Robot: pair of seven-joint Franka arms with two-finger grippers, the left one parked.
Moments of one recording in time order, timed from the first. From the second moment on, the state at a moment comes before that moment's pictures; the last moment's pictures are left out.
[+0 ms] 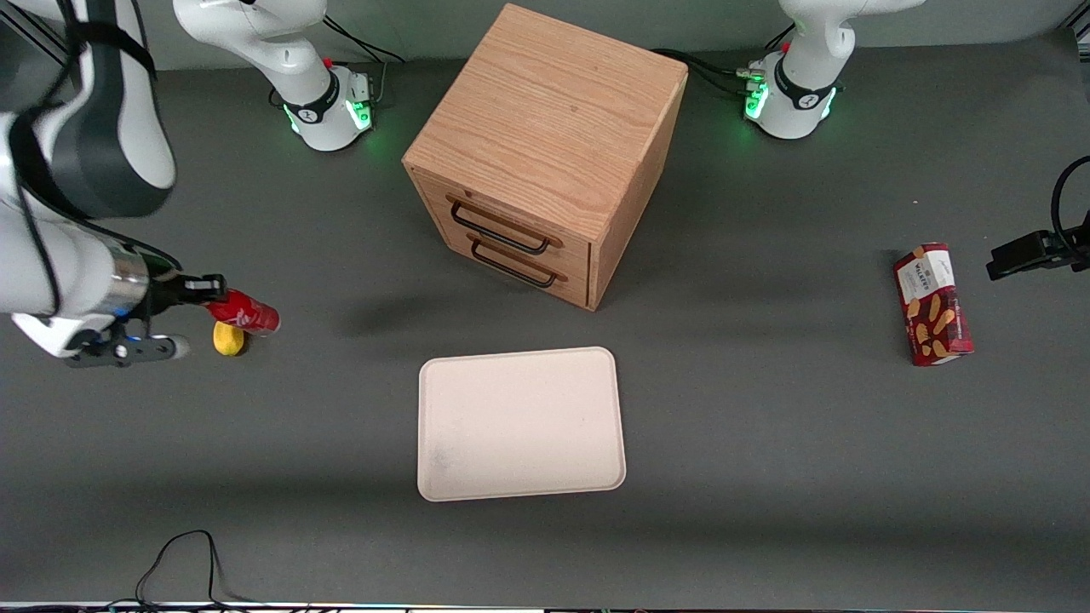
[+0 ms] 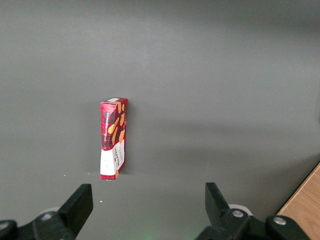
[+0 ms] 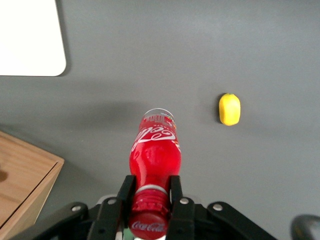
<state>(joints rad) 0.17 0.25 -0.11 -1.42 -0.01 1.42 0.01</state>
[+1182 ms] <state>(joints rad) 0.25 0.80 0.07 -0.81 -0.01 1.50 0.30</state>
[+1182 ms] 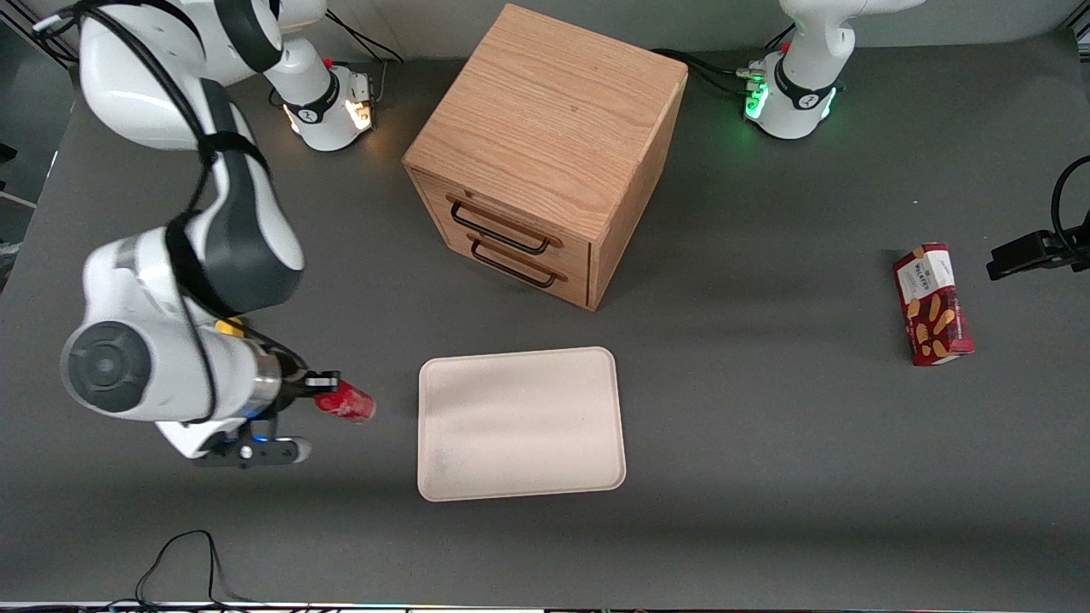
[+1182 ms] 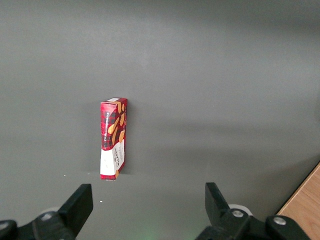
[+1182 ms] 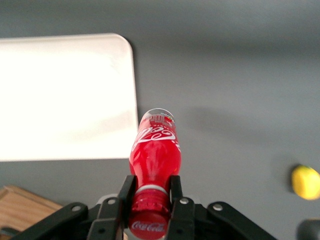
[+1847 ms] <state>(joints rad) 0.33 0.96 0.07 -0.81 -0.01 1.79 0.46</state>
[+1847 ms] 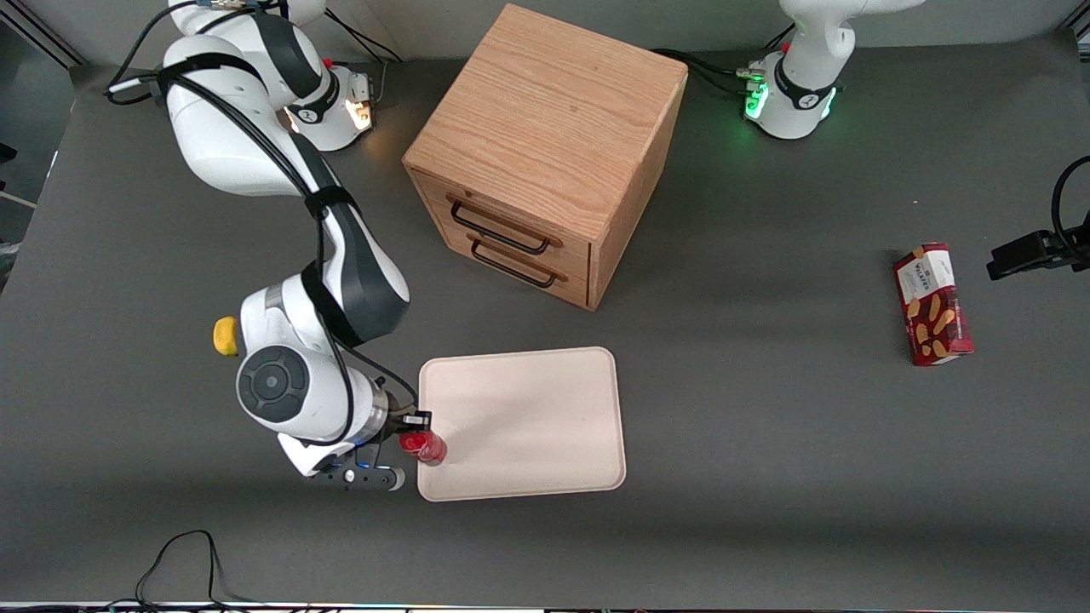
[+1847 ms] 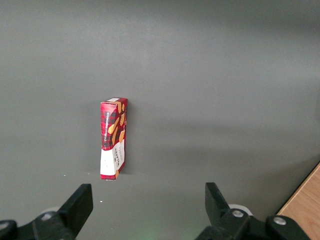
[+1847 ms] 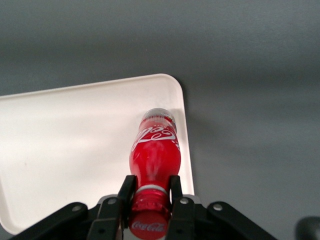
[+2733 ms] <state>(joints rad) 0.33 1.00 0.07 -0.80 -0.01 1.85 0.47</state>
